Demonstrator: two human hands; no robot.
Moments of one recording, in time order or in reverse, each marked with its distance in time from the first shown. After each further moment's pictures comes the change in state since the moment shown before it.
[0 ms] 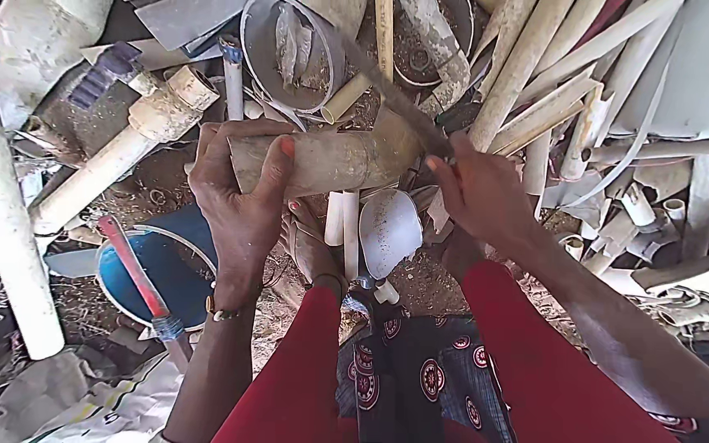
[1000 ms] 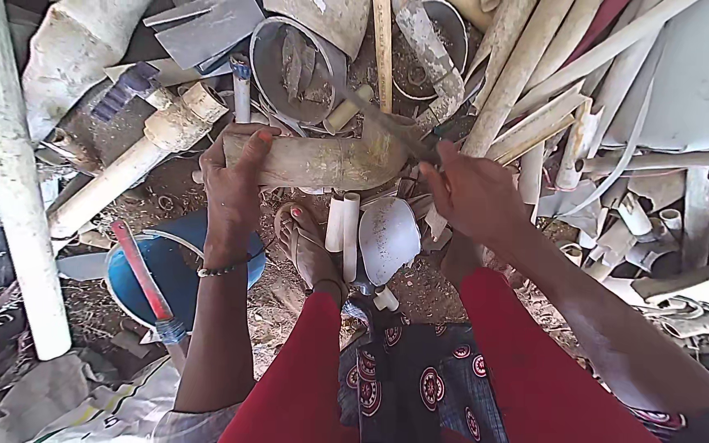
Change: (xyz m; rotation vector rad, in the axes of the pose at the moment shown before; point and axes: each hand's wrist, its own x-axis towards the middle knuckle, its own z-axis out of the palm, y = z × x) left_hand 0.024 -0.043 -0.007 -0.246 -0.064 -0.339; right_hand 0.010 0.004 0.006 -0.146 0.025 -0.053
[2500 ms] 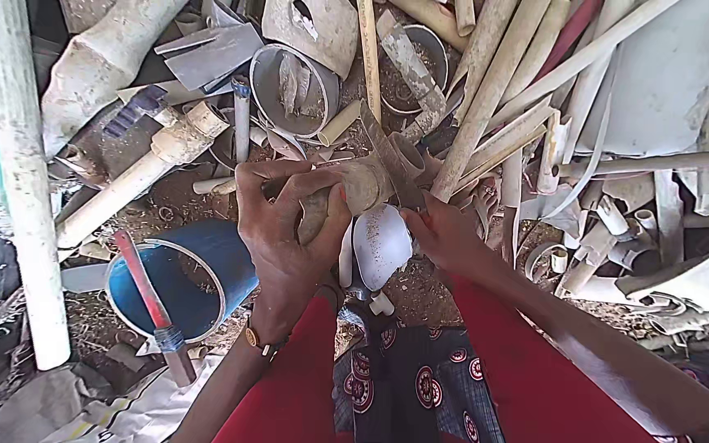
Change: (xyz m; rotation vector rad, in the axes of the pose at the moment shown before) left_hand -0.058 0.057 0.060 0.493 0.153 0.648; right_hand -0.025 -0.016 -0.002 0.597 -0.390 0.324
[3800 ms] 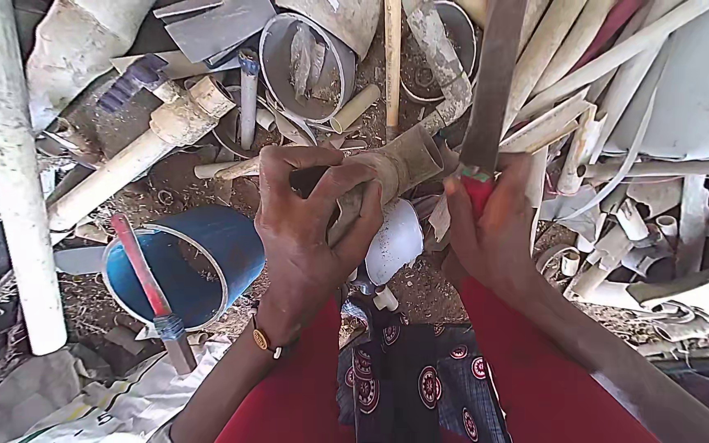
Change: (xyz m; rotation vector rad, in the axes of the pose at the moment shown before) left_hand 0.001 0.005 -0.003 0.049 -0.056 0.086; right_hand -0.014 -0.014 0.006 -0.128 0.561 -0.301
